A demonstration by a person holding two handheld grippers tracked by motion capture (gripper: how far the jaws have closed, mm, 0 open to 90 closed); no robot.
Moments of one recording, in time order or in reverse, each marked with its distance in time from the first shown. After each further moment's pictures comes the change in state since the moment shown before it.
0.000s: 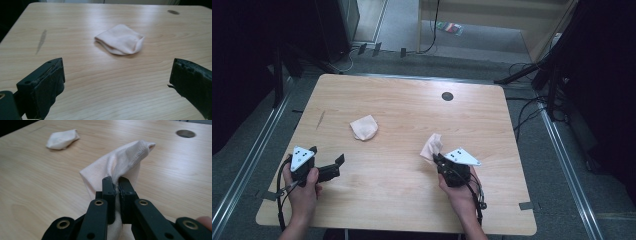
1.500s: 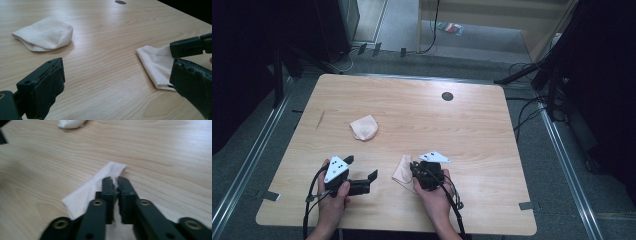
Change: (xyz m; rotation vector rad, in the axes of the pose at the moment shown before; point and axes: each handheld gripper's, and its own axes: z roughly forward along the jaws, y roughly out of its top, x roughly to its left) left arm -0.076 -0.015 0.012 0.039 -0.240 0.068; right arm 0.051 -0.008 0.045 0.170 0.059 0.123
